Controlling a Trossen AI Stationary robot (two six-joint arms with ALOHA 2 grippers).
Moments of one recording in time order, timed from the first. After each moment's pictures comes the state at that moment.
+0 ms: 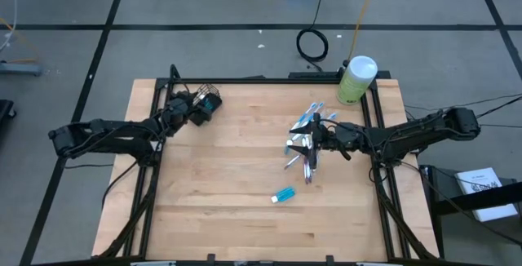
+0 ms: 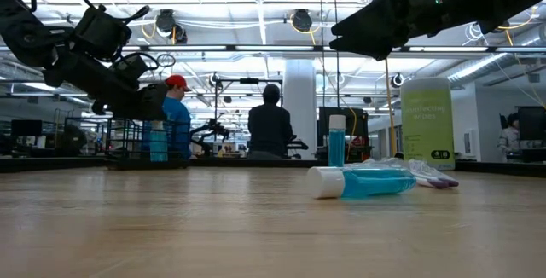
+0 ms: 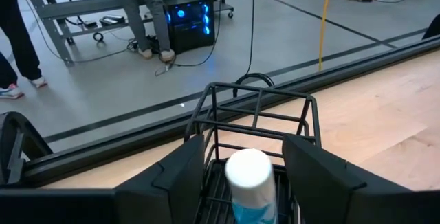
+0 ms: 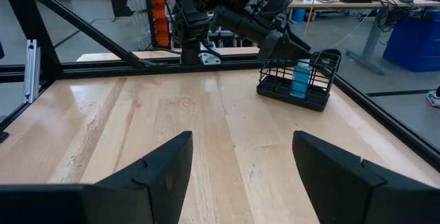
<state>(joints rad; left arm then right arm) 0.58 1.10 0.17 0.49 -0.46 -0.19 0.04 1.14 0.48 0.50 0.16 0.04</state>
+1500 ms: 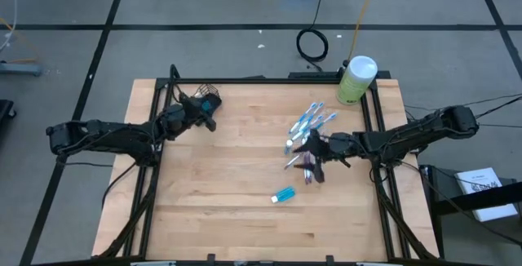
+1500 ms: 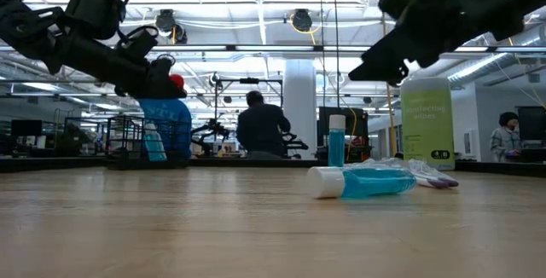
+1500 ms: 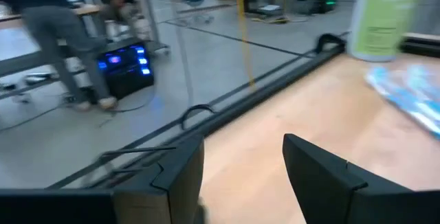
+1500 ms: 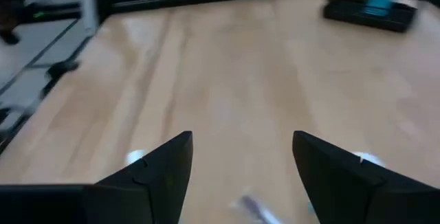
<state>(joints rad) 0.40 1.03 0.19 0.66 -0.39 -0.01 0.13 1.16 0.45 0.32 0.02 0.15</state>
